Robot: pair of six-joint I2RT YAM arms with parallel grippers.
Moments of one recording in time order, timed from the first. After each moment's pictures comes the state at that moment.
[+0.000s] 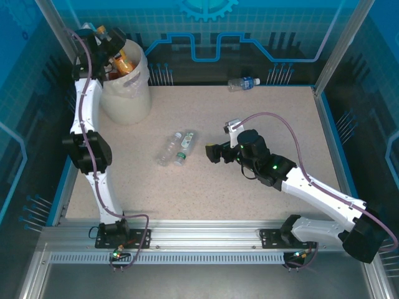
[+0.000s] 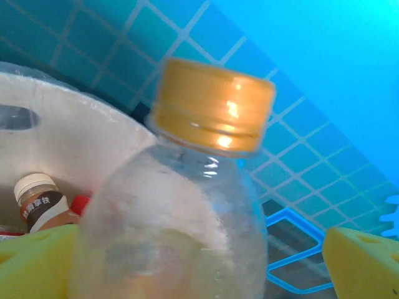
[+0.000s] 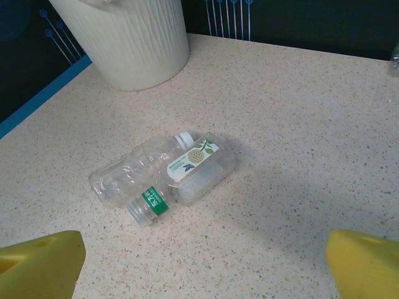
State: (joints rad) left arm 0.20 2.16 2.33 -0.39 0.19 -0.69; right arm 0.77 1.12 0.90 -0.24 0.16 0.28
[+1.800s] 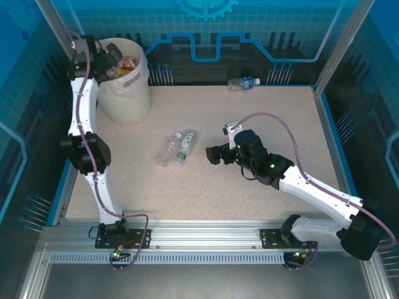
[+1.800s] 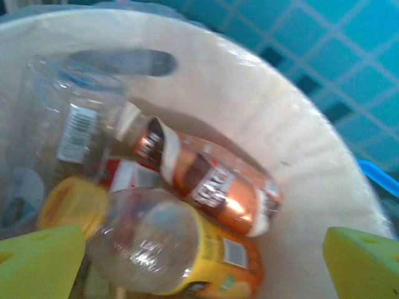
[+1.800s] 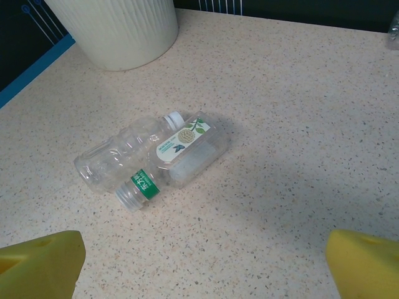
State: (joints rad) left arm 0.21 2.11 2.33 -0.71 0.03 -0.53; right arm 0.77 1.15 0.90 -0.29 0.17 0.30
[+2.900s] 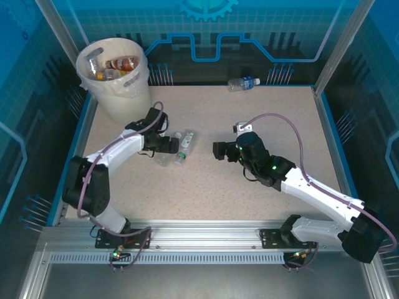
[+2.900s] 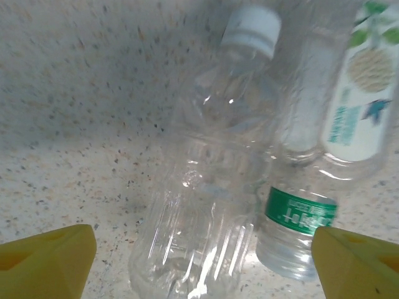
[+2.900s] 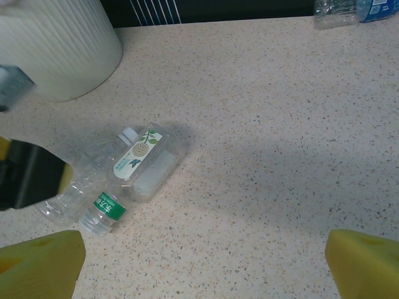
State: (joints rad) left arm -0.30 1.63 1.15 -0.69 -0.01 -0.24; right arm 0.76 1.13 0.87 -0.30 0.32 0.47
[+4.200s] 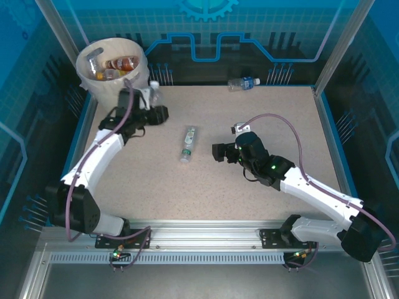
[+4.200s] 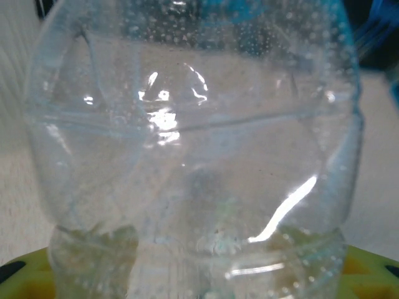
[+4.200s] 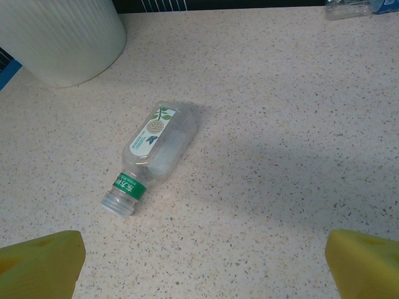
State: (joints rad) left arm -0.13 1.42 1.27 -0.42 0.22 -0.35; right arm 0.75 1.14 0.87 -0.31 0.28 0.44
